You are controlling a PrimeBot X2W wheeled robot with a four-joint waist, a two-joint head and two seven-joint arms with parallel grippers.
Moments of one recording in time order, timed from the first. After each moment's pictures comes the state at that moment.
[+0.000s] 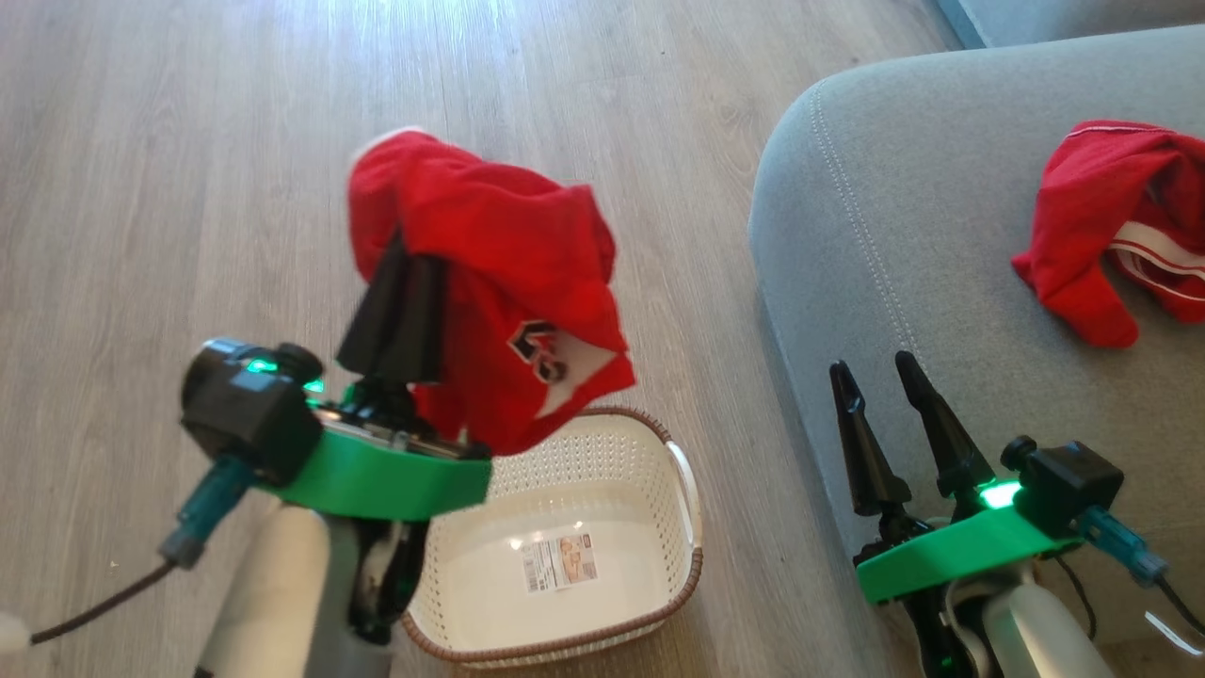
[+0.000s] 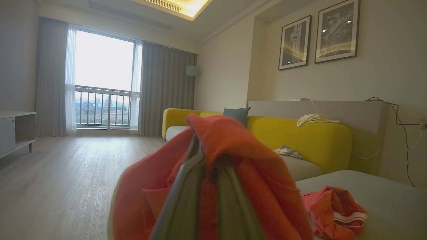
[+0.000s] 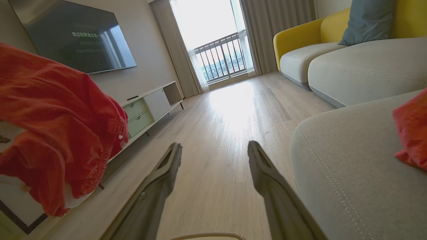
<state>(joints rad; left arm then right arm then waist) -0.22 0.04 -0.25 -0.16 -0.28 -0.01 -0.26 -0.04 -0.10 0.20 0.10 0.45 0.13 -0.26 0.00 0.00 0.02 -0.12</state>
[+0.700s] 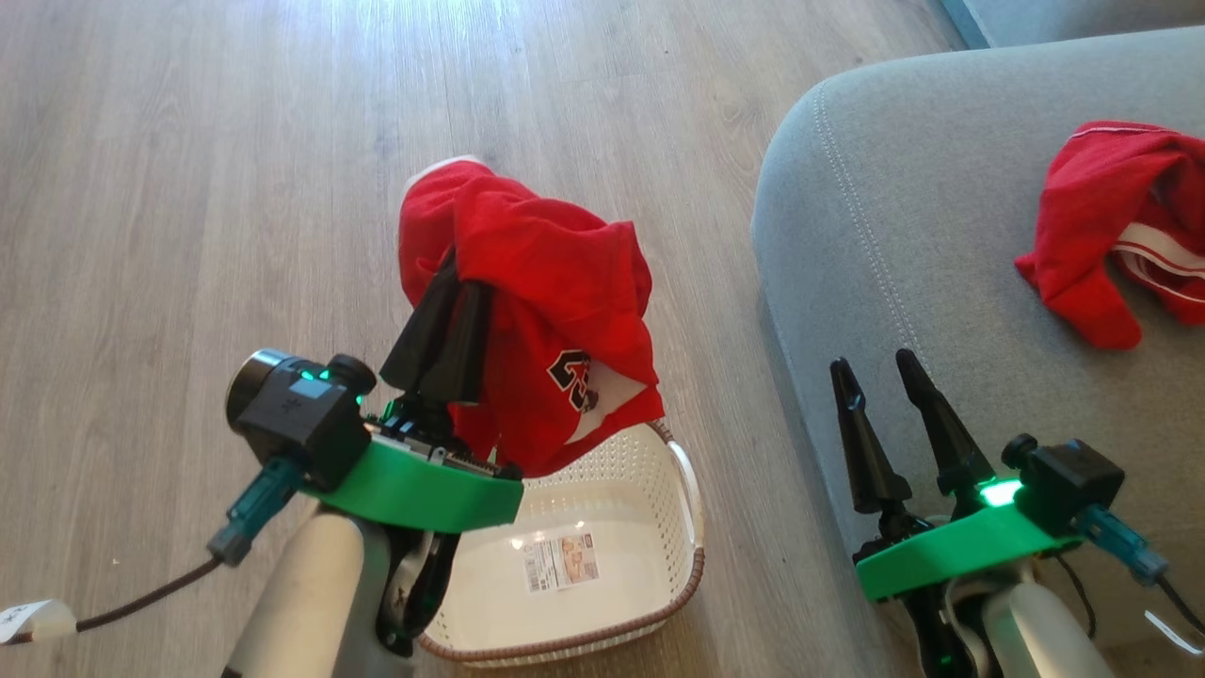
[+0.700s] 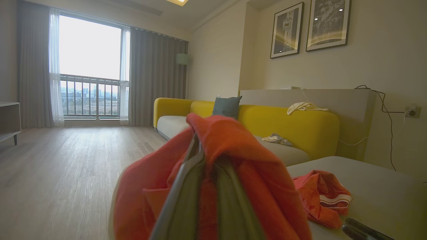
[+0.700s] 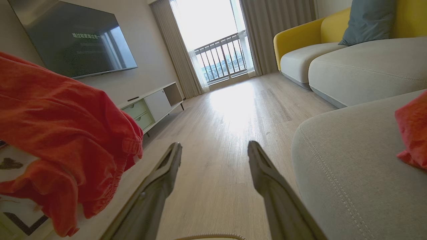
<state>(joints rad) -0.22 0.04 -0.32 -0.11 -0.28 -0.01 -0.26 -0.05 -0.09 0.20 0.10 0.45 0.13 -0.26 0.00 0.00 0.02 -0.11</state>
